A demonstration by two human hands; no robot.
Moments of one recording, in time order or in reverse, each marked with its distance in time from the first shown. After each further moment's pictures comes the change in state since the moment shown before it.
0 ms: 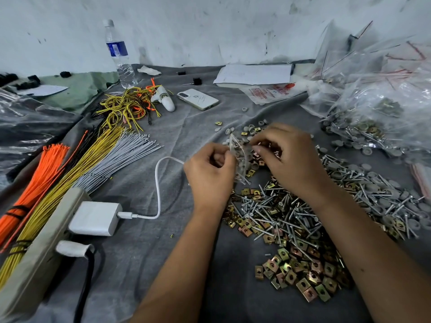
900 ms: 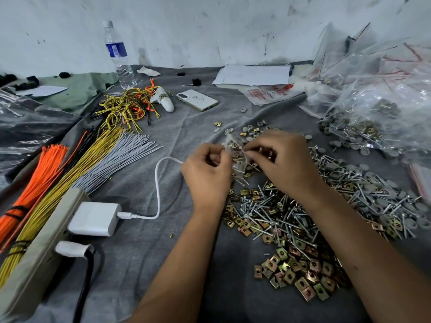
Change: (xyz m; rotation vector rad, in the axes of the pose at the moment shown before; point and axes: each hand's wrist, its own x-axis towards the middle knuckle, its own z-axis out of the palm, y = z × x) left_hand 0.001 0.003 0.002 -0.017 0.066 -0.053; right_hand -0.001 -0.003 0.007 0.033 -0.001 -0.007
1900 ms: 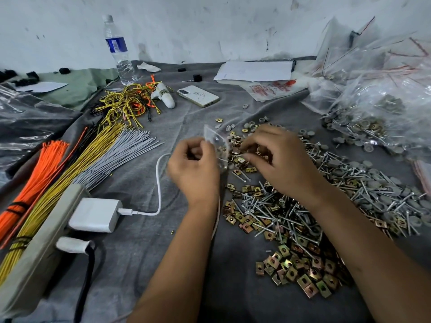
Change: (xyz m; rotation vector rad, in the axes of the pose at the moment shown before) left_hand 0.008 0.003 -0.007 -0.106 0.279 -0.031; right_hand -0.002 -0.006 0.002 0.019 -0.102 -0.045
